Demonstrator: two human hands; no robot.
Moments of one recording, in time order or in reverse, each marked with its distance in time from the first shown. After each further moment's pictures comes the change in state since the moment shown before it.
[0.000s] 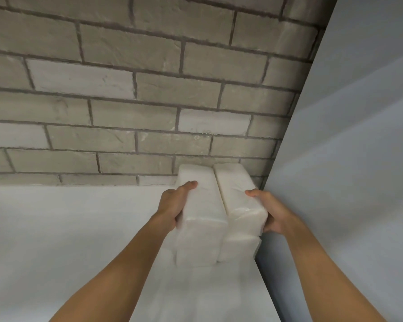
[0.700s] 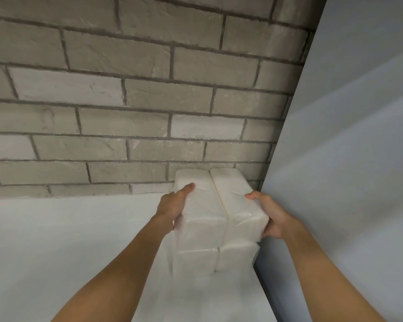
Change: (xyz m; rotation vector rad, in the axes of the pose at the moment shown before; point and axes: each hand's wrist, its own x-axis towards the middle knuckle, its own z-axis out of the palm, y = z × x) left_hand 0.038 -0.002 0.007 0.089 0.035 -0.024; right_hand 0.006 -0.003 -0.008 0.039 -0.059 0.025
